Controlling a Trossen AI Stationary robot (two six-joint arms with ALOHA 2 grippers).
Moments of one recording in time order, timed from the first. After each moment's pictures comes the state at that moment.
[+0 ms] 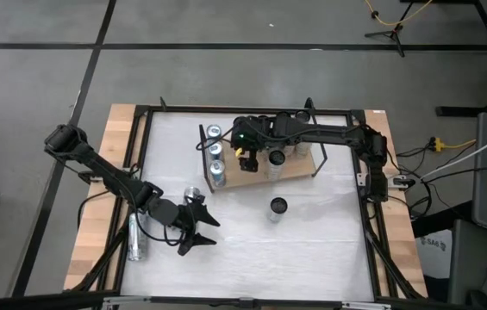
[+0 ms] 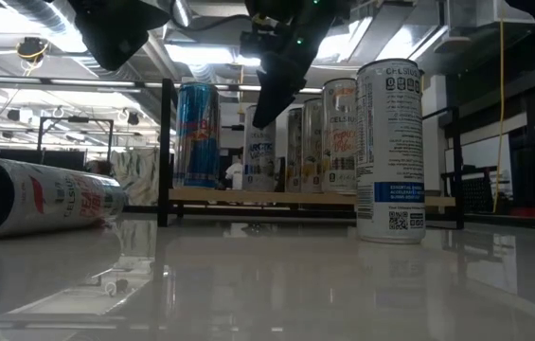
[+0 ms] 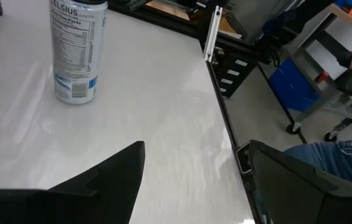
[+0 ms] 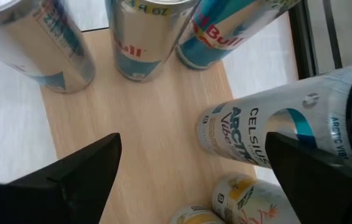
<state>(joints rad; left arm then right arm) -0.52 1.29 0.67 0.21 -0.22 -0.55 -0.17 1.98 1.80 -0.83 0.14 -0.19</state>
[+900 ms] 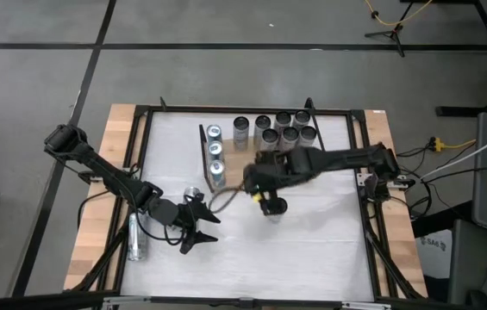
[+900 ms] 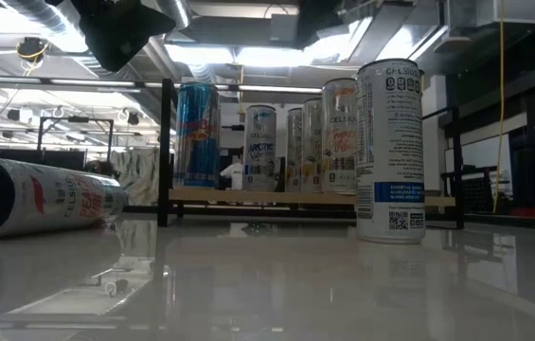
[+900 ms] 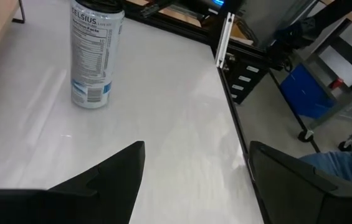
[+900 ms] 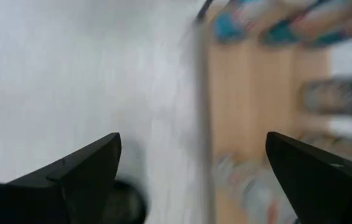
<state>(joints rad) -0.52 1.29 0.67 0.21 -0.28 -0.55 0.18 1.92 2.04 -1.32 0.14 -0.02</state>
